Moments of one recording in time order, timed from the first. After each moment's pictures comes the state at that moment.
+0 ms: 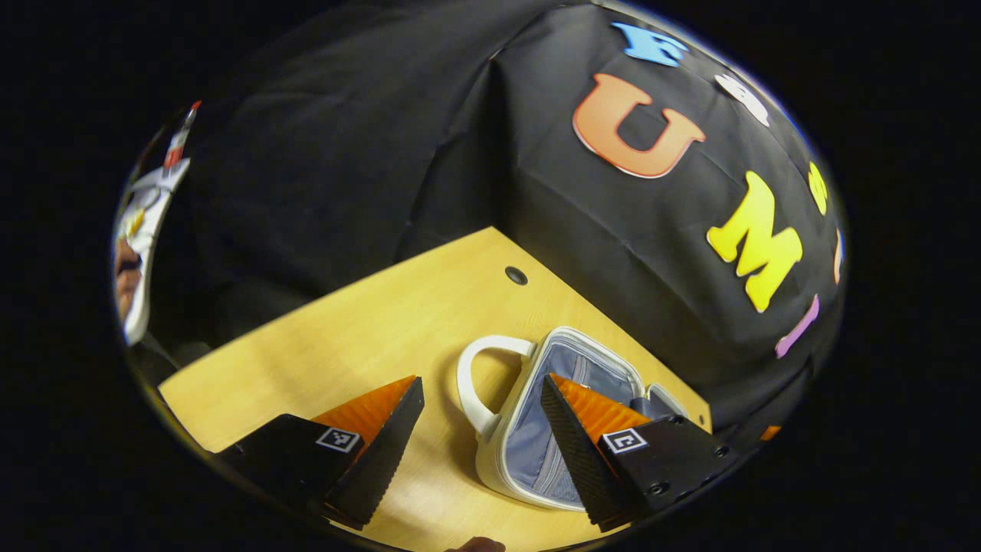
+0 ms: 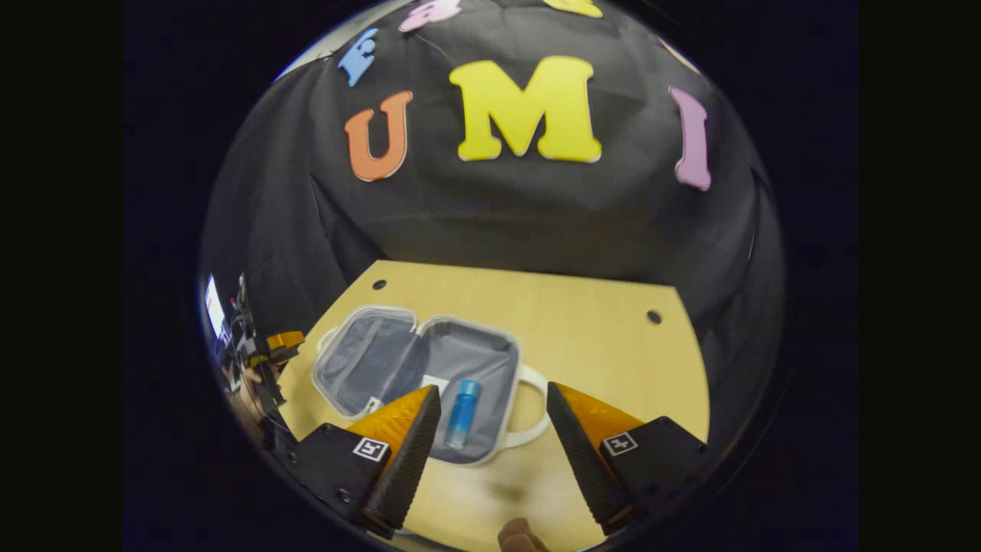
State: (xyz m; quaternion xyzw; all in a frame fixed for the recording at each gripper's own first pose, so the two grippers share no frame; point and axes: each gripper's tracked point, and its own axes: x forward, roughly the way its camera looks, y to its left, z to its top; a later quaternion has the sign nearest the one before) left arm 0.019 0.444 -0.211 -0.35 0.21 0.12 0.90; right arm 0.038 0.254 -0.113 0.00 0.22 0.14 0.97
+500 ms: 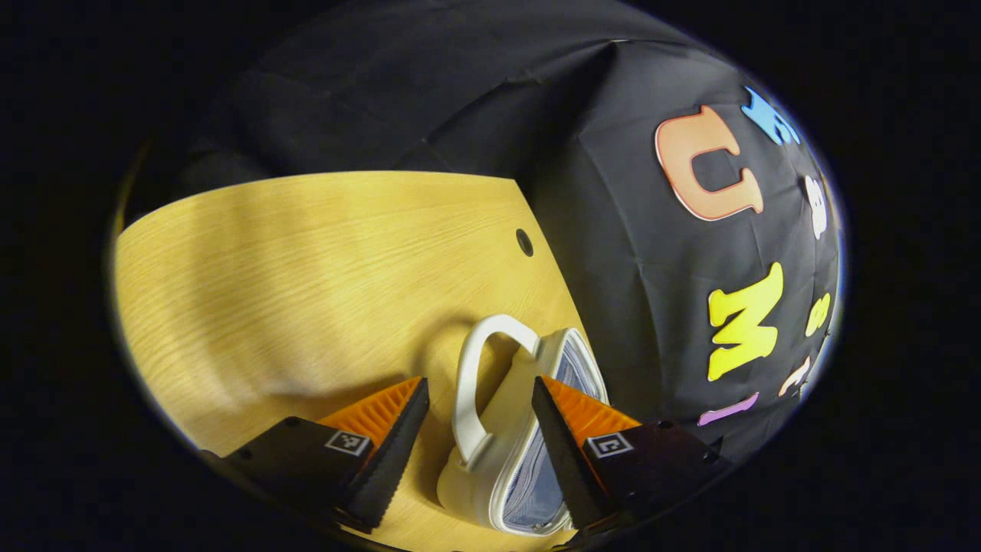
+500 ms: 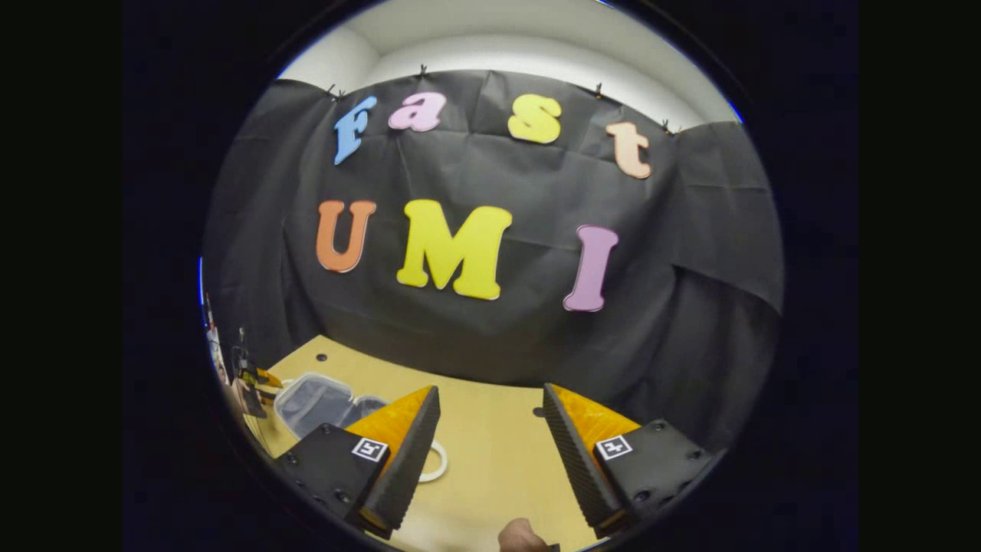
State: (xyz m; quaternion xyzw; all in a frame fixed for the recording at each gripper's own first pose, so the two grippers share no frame) left arm 0.063 0.437 -0.261 -0.51 0.24 0.07 0.82; right arm -0.057 0.140 0.033 -0.03 0.01 -0.01 1.00
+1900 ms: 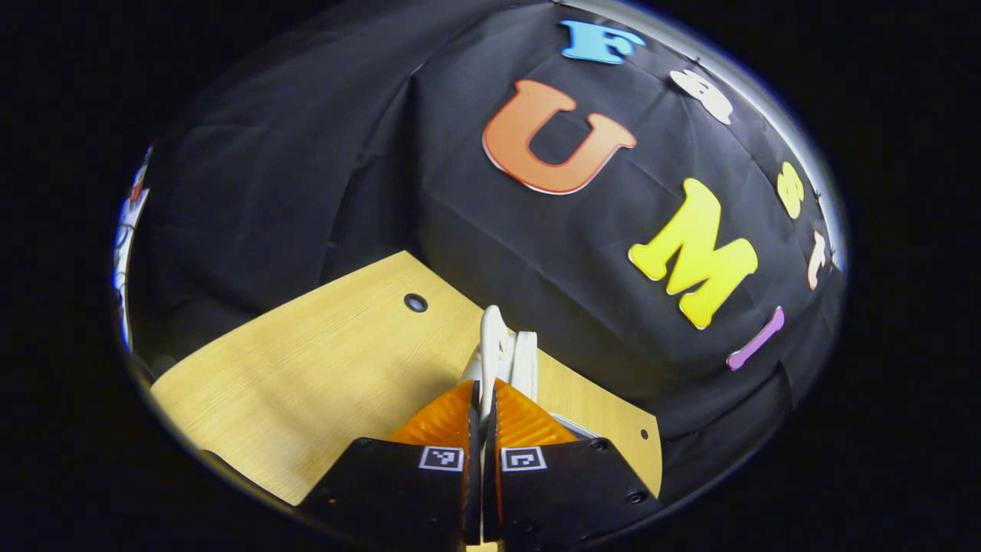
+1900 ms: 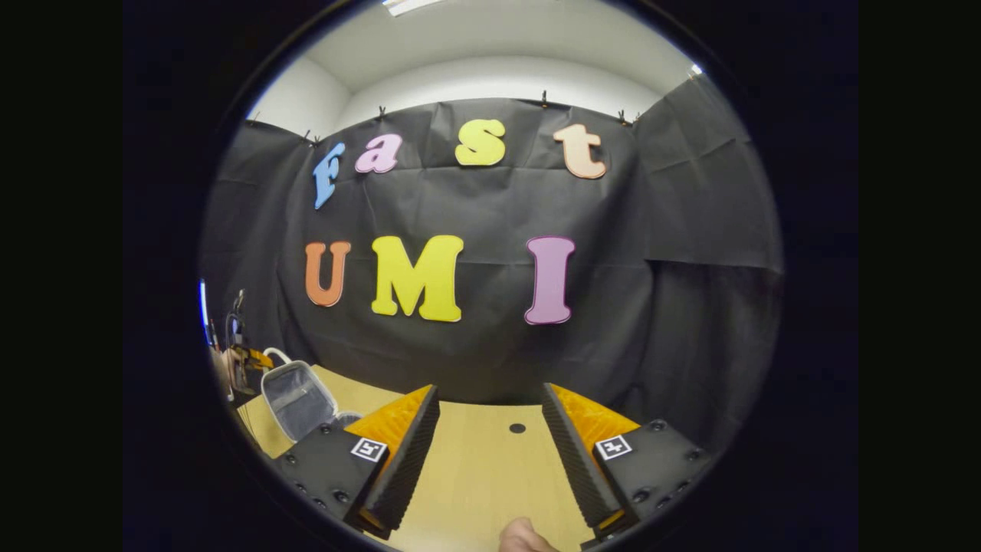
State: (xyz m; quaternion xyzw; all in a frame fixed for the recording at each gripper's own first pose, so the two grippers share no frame) left arm 0.069 0.332 -0.062 -0.27 0.15 0.06 0.95; right arm -0.068 -0.001 0.028 0.03 -0.04 0.03 1.00
